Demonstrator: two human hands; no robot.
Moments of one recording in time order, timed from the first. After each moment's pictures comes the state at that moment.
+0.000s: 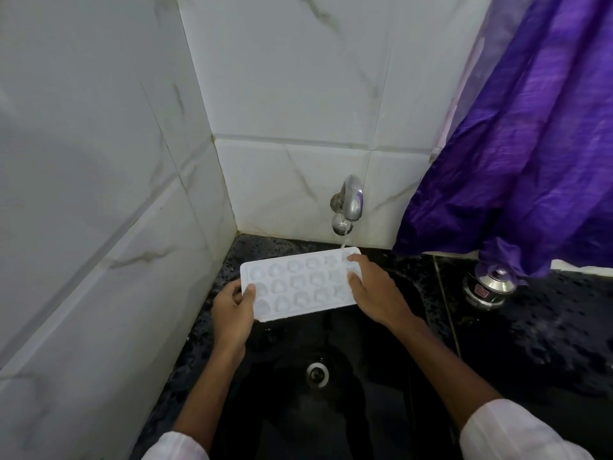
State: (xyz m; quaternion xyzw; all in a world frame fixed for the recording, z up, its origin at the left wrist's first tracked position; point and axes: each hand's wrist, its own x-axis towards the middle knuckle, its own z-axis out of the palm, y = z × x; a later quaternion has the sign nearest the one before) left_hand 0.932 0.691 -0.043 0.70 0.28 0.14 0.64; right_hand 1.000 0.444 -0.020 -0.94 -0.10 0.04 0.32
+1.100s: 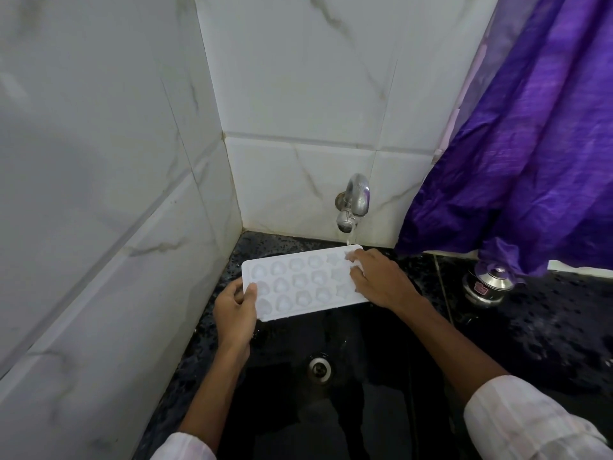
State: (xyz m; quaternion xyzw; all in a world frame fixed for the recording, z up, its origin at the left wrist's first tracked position) left_hand 0.913 0.691 -0.037 0.67 0.29 0.16 0.66; right_hand 1.009 0.445 -0.002 -0.97 -0.16 0.04 0.18
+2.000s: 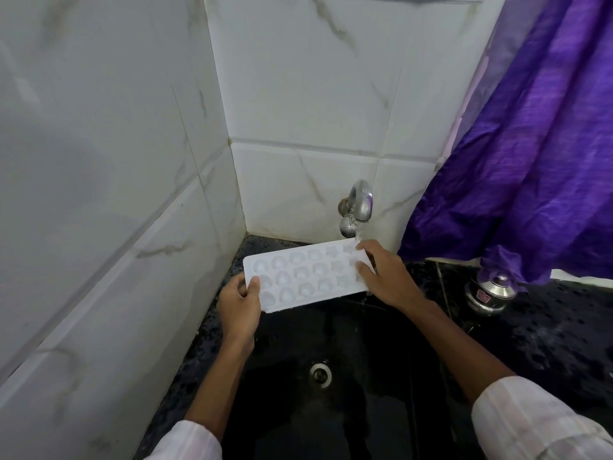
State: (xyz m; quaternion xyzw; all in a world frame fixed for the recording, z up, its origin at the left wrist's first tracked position) left_hand 0.919 0.687 -0.015 0.68 0.30 0.16 0.65; right_hand 1.013 0.437 0.005 -0.93 -0.17 -0.03 0.33
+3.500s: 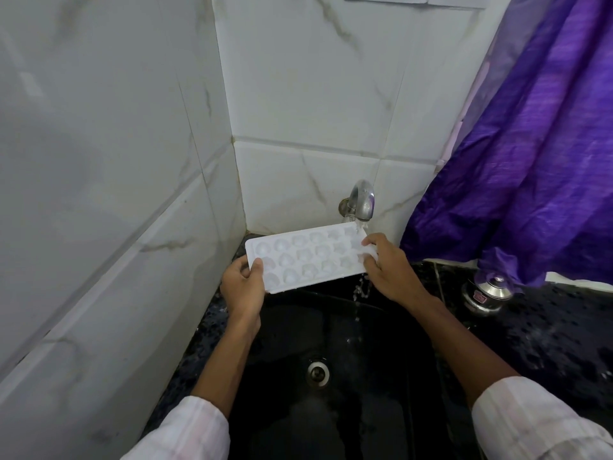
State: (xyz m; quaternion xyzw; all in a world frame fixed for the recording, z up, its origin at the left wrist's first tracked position) left_hand 0.932 0.681 0.010 0.63 0.31 0.19 0.68; right_hand 1.012 0.438 0.019 -0.92 -0.16 -0.04 0.35
